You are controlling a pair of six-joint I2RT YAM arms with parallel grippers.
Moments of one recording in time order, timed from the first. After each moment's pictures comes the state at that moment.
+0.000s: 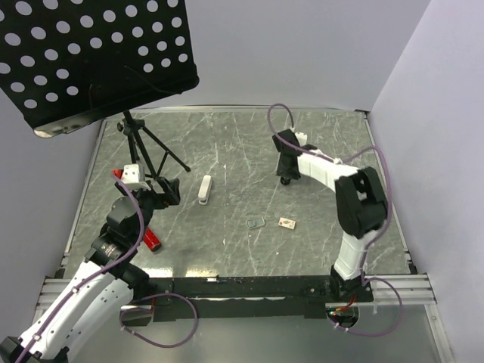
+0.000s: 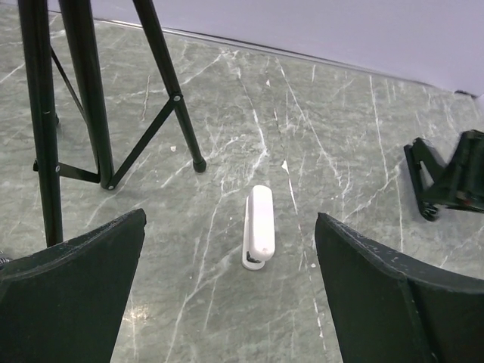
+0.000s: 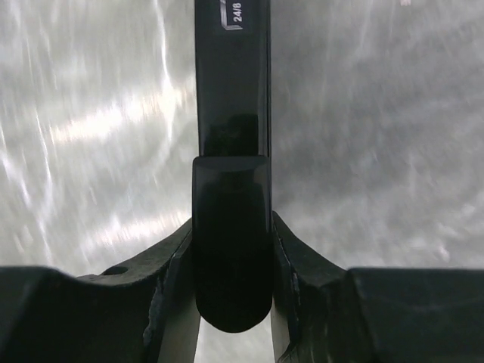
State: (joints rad) left arm -0.51 0.50 0.51 -0.12 -0.38 -0.35; right arm 0.40 1.87 1.31 -0.51 0.35 0.60
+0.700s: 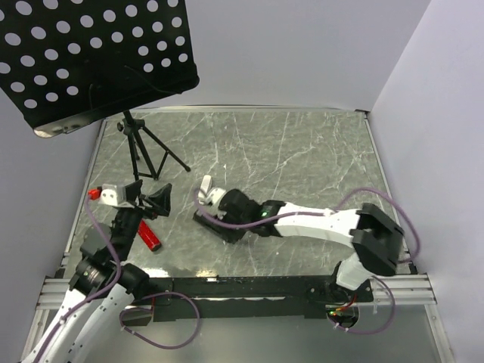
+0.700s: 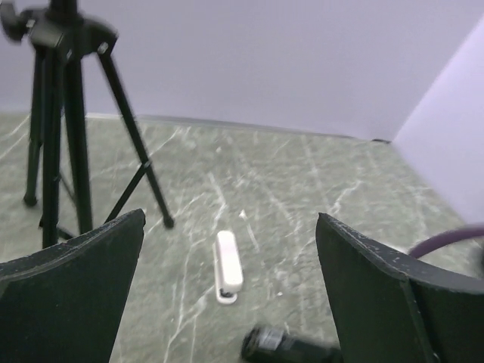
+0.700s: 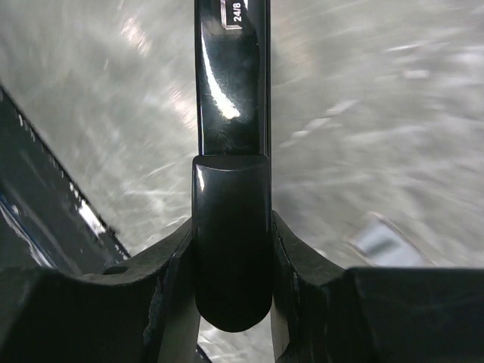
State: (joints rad) left arm -0.51 0.21 0.48 -0.11 -0.28 -0.26; right arm 1.08 1.54 1.01 -0.32 -0.01 0.16
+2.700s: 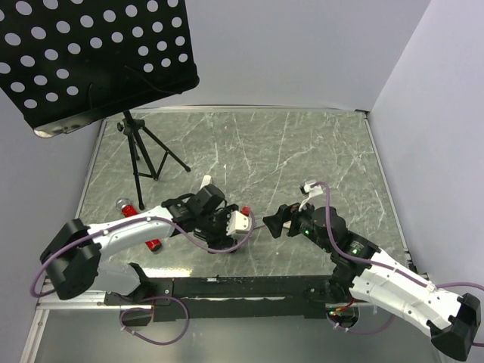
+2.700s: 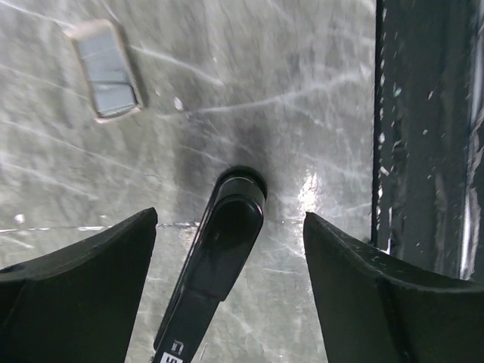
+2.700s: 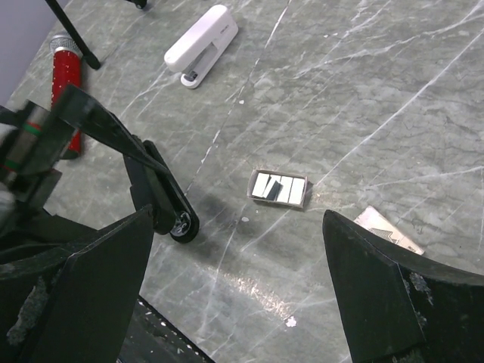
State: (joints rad) left arm -0.88 1.31 0.78 -0.38 0.46 0.56; right arm 0.84 0.57 0.42 -0.18 0.16 0.49
